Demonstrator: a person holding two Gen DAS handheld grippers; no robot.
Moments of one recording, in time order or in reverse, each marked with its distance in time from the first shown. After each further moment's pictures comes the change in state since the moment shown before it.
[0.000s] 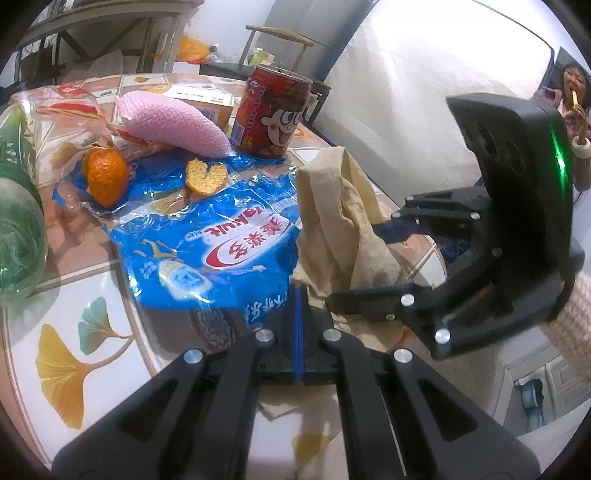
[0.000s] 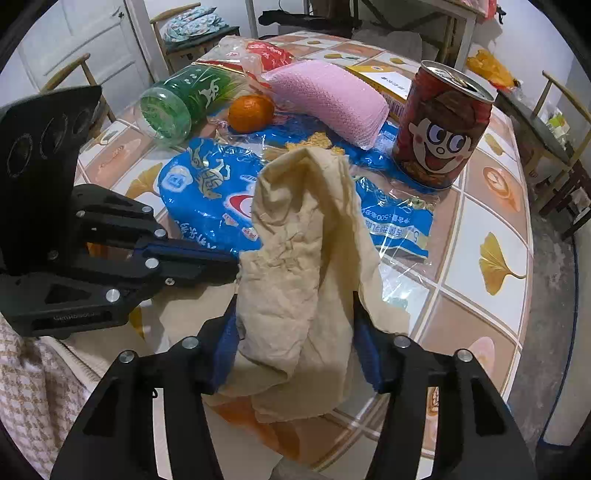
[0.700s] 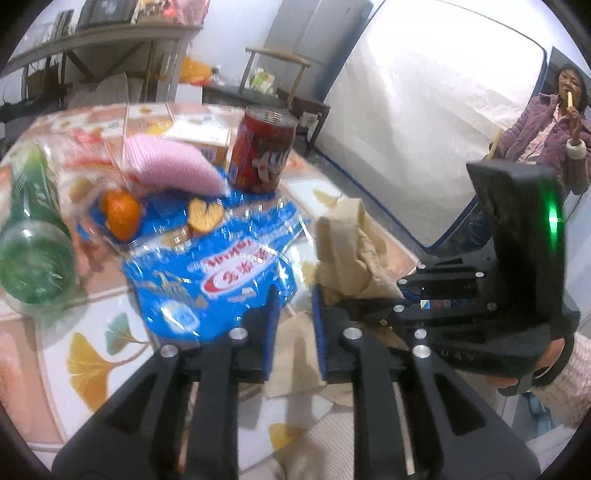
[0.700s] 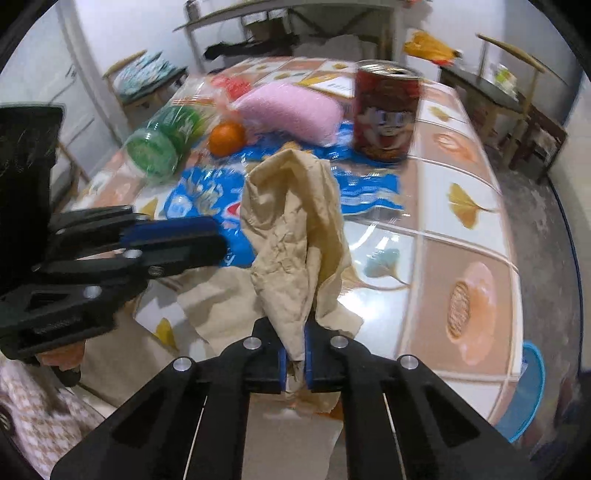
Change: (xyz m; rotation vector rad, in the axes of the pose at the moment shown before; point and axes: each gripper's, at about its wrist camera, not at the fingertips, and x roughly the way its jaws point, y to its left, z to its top) left arm -0.032 -0.019 0.014 0.034 -0.098 0.034; right arm -0.031 0.006 -0.032 0.277 -0.116 -0.051
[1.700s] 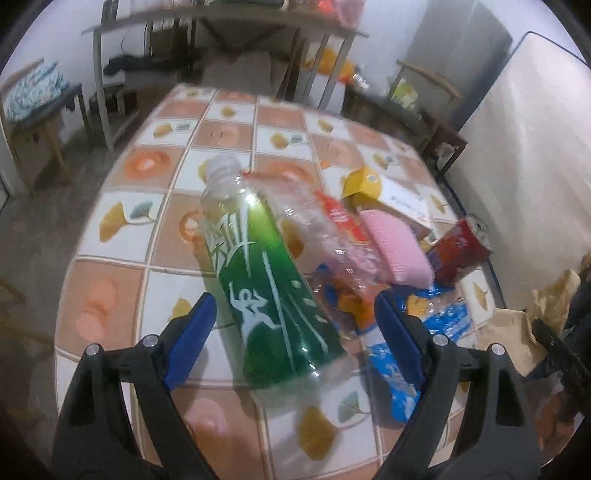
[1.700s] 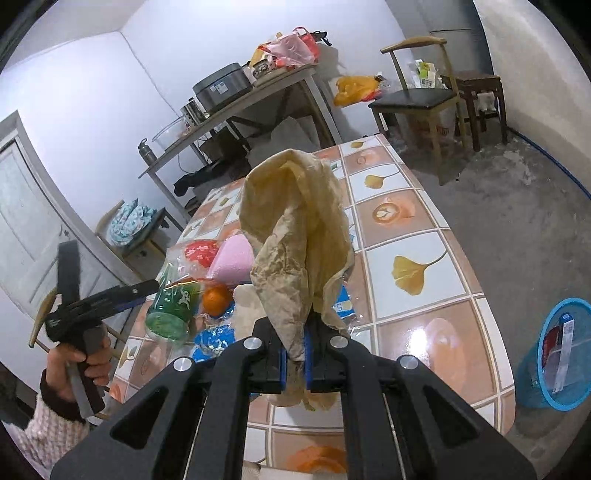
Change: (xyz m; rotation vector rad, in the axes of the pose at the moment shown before) left arm -0.050 0.150 0.080 -0.333 0.075 0.409; right arm -0.047 -0.058 0.026 0.401 -0.368 0.106
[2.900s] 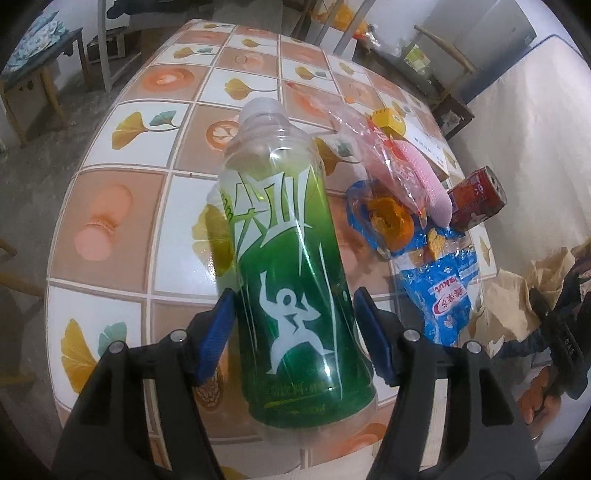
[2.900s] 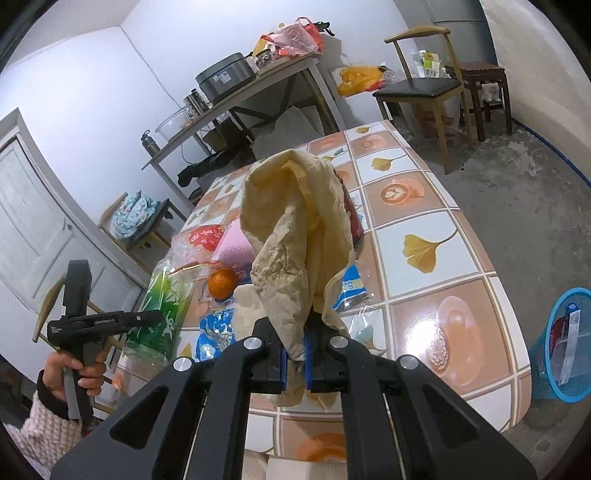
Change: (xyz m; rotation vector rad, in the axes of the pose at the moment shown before) left arm 0.000 0.044 -0.043 -0.079 0.190 -0.064; right arm 0.002 0.004 -0.013 -0.005 0.040 0.015
